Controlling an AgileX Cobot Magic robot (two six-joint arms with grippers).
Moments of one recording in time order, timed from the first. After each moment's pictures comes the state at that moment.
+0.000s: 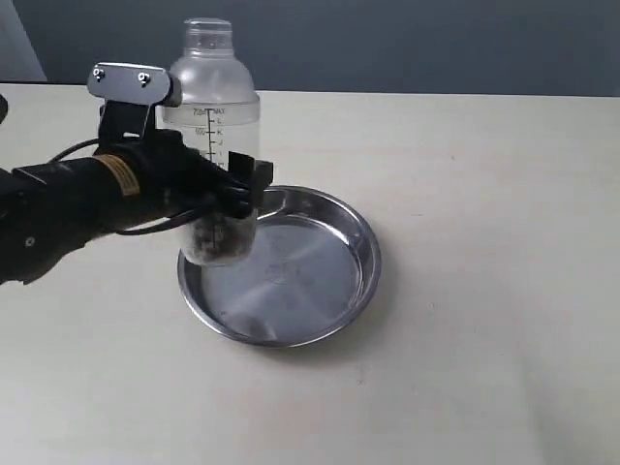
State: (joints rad) left arm -0.47 1.51 -0.65 -0.07 -0.30 -0.20; right arm 0.12 0.05 0.00 0.06 0.25 0.12
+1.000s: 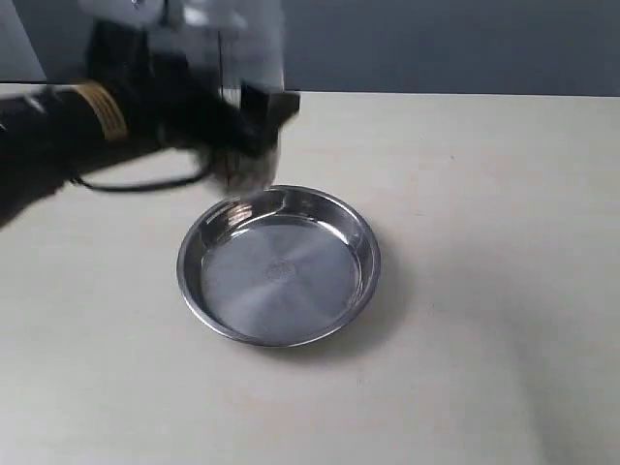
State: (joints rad) left arm -0.46 1.36 -0.76 0.17 -0.31 -0.30; right arm 0.12 0.05 0.00 0.06 0.25 0.12
